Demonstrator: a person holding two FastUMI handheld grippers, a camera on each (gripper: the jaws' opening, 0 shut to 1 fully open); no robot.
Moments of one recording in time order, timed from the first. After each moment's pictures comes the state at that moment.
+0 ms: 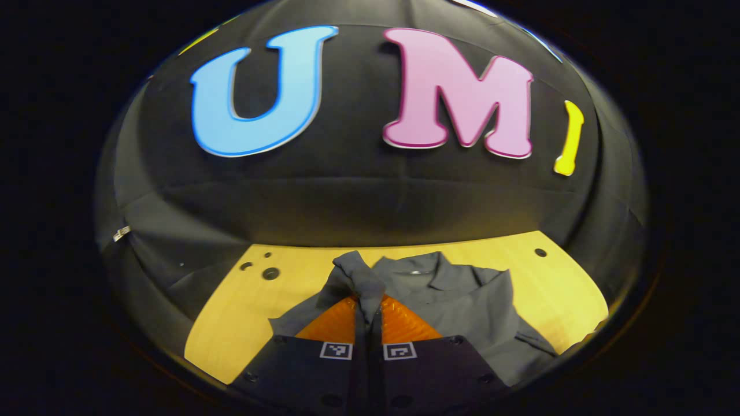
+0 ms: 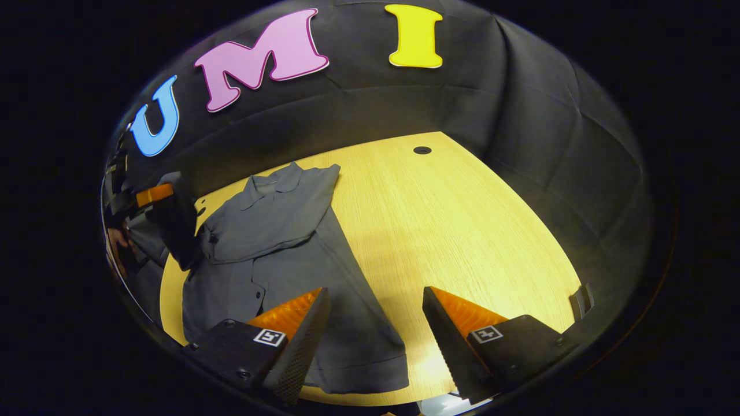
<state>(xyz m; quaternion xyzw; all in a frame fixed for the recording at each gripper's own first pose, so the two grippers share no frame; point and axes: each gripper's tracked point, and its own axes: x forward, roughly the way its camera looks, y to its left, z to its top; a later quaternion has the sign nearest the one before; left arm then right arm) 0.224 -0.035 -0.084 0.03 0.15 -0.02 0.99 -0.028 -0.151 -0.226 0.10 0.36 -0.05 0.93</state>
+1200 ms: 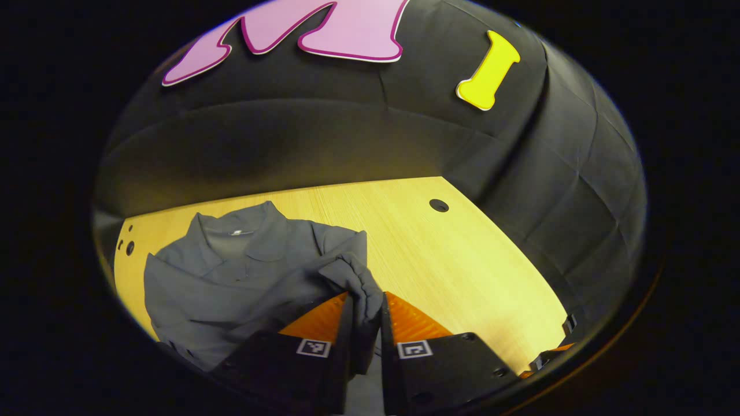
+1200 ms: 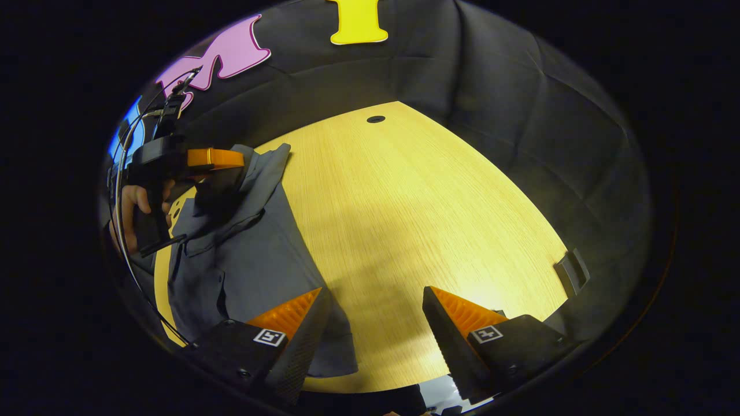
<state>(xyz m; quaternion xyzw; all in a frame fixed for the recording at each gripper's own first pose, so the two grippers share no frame) 0.251 -0.290 -0.194 0.01 0.30 -0.20 0.93 -0.068 -0.218 -0.268 0.14 0.41 -0.10 0.90</state>
